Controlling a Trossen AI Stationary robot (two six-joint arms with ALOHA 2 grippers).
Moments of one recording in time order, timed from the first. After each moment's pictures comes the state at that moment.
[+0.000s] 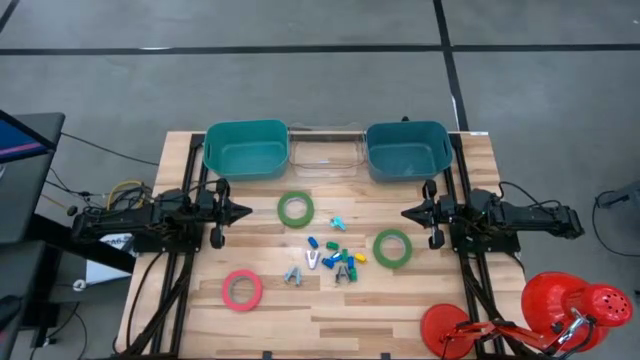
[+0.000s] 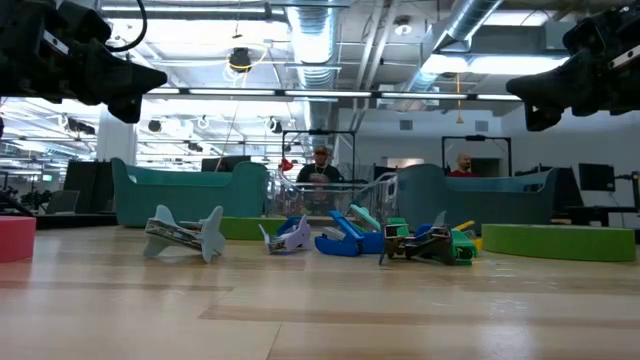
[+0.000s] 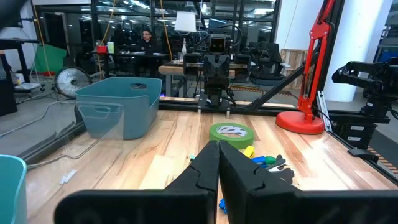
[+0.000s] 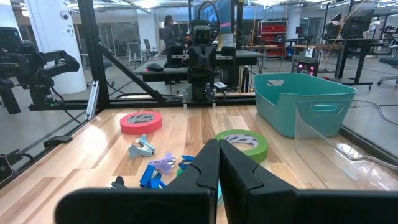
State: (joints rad) left arm 0.08 0.02 0.01 0.05 -0.01 -0.04; right arm -0.01 0.00 0.01 0.00 0.00 0.02
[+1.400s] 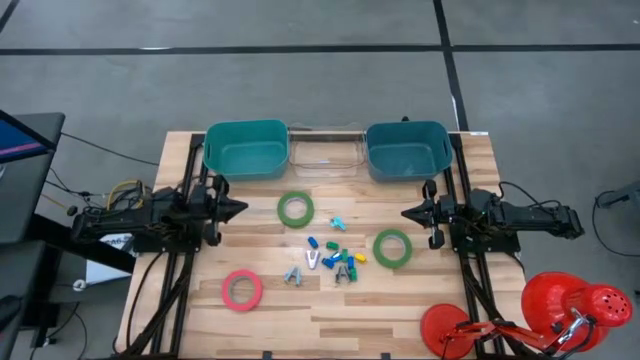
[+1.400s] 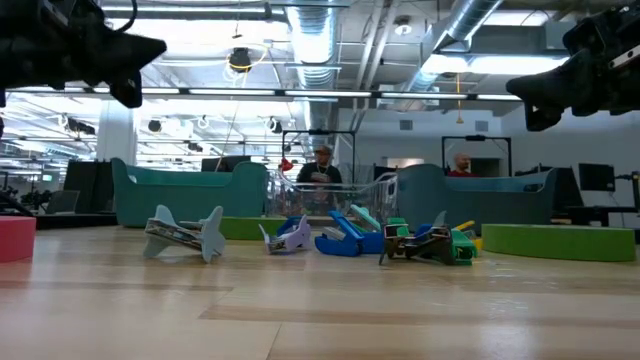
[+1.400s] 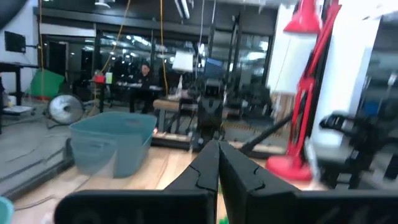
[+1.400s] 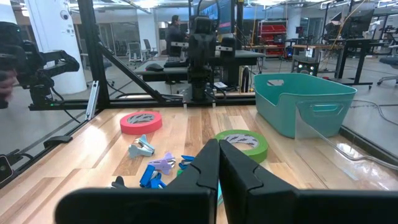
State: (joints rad) left arm 0.08 0.02 0.01 0.23 -0.01 -0.14; right arm -0.01 0.00 0.01 0.00 0.00 0.02
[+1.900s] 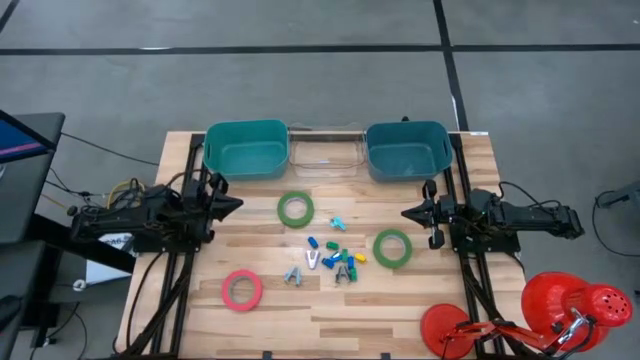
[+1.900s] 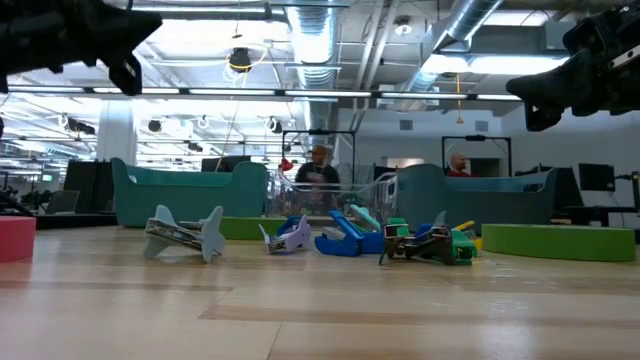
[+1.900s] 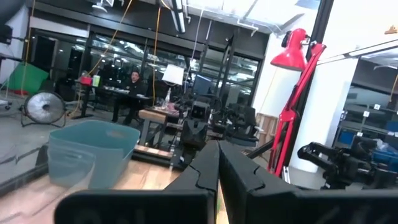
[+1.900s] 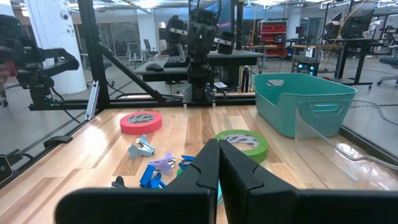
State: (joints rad) left arm 0.08 0.06 0.07 0.26 0.01 -0.25; right arm -0.01 0.00 0.01 0.00 0.00 0.02
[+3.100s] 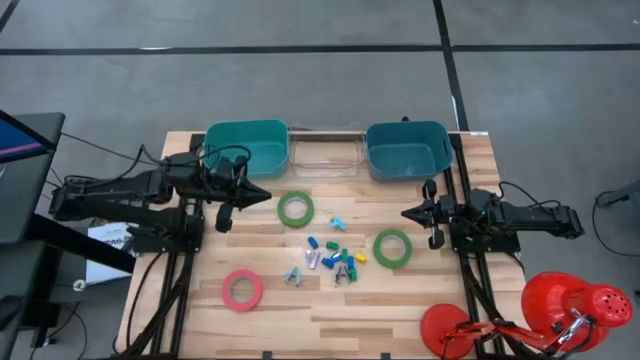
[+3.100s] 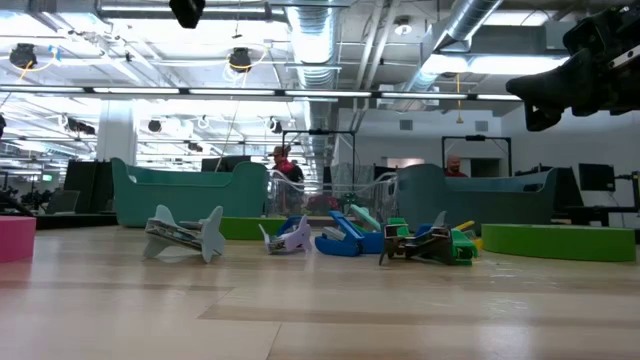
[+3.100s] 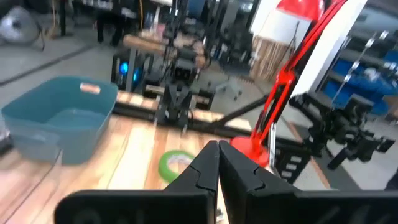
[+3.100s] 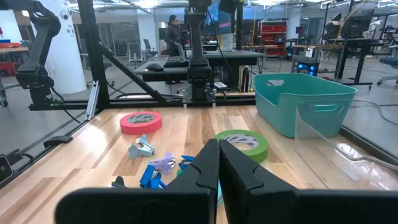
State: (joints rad) left arm 0.08 0.78 0.77 -0.10 0.13 -0.25; right arm -0.01 0.00 0.01 0.00 0.00 0.02
